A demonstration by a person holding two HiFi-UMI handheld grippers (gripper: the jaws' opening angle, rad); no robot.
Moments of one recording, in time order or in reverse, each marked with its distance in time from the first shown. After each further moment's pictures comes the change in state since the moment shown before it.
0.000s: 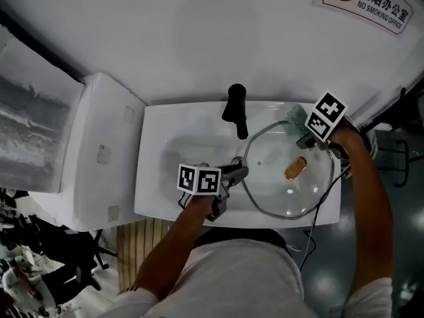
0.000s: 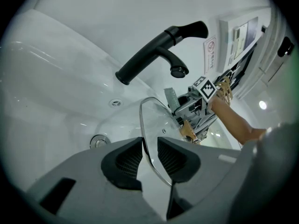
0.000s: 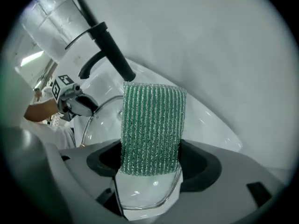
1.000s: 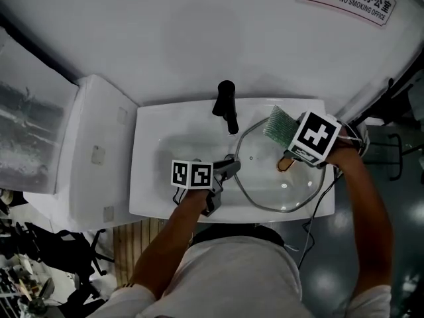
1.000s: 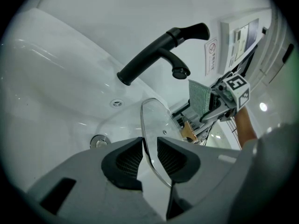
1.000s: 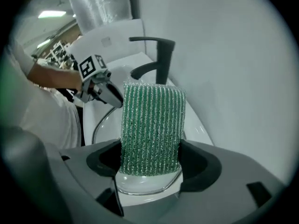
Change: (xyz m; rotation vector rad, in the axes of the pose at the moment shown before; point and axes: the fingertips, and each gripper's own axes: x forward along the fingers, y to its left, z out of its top) left arm 0.000 0.002 0.002 -0.013 -0.015 0.003; right arm -0.058 0.084 0.010 -0.330 -0.039 -0.191
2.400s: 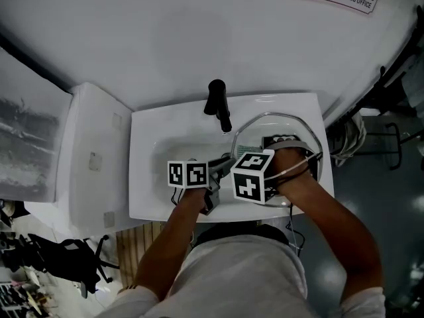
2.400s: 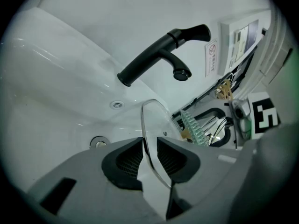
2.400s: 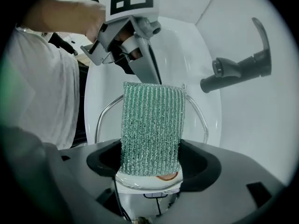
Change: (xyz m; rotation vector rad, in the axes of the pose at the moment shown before) left arm 0.001 0.000 0.003 -0.003 -0.014 -0.006; right arm 0.052 0.087 0.003 -0.437 0.372 -0.078
